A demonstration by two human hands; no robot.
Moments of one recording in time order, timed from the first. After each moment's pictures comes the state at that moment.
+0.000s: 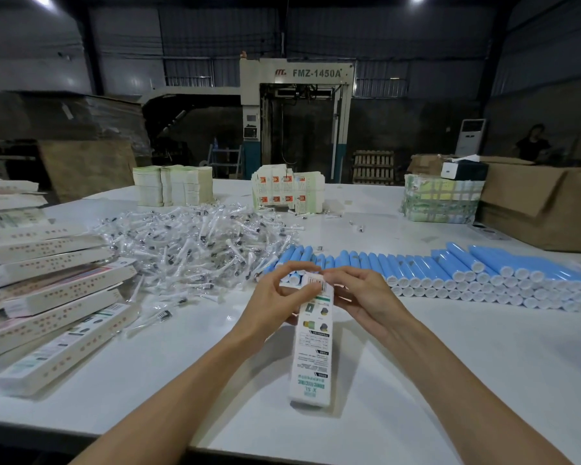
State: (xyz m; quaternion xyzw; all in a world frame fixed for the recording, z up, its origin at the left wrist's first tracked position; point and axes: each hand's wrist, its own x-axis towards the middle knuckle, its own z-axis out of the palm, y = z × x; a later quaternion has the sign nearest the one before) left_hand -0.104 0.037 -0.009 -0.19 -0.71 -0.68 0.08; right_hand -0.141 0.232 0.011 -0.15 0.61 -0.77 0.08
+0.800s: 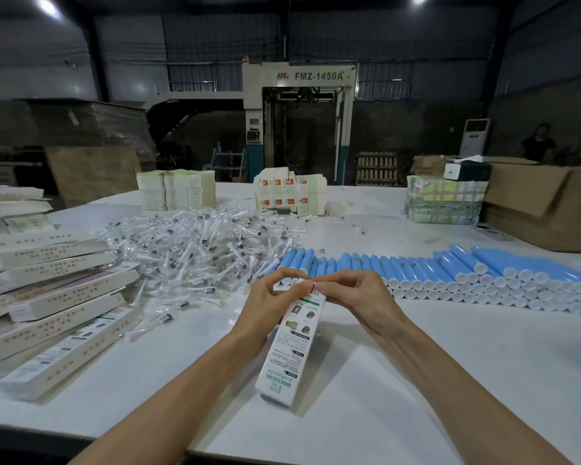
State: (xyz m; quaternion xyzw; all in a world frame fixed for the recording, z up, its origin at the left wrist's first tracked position) left_hand -0.108 0.033 -0.013 -0.11 -0.68 -0.72 0.08; right_hand -0.140 0.233 0.007 -0.24 0.67 -0.71 0.02
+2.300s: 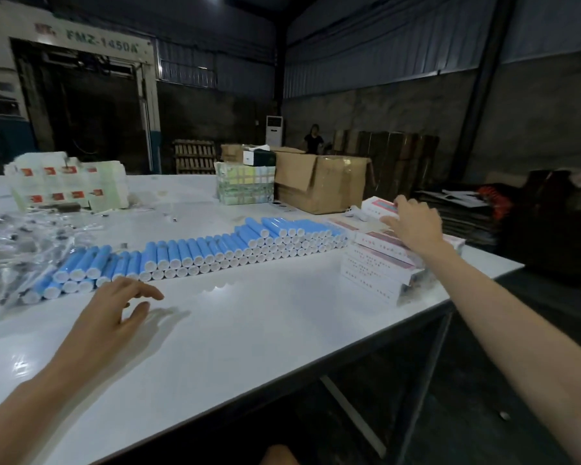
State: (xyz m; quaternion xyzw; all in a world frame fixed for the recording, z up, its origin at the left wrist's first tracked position) left_hand -0.114 0.092 -0.044 -0.31 -0.85 -0.35 0.23; right_hand -0.022 0.647 0.090 0.27 0.91 0.09 -0.30
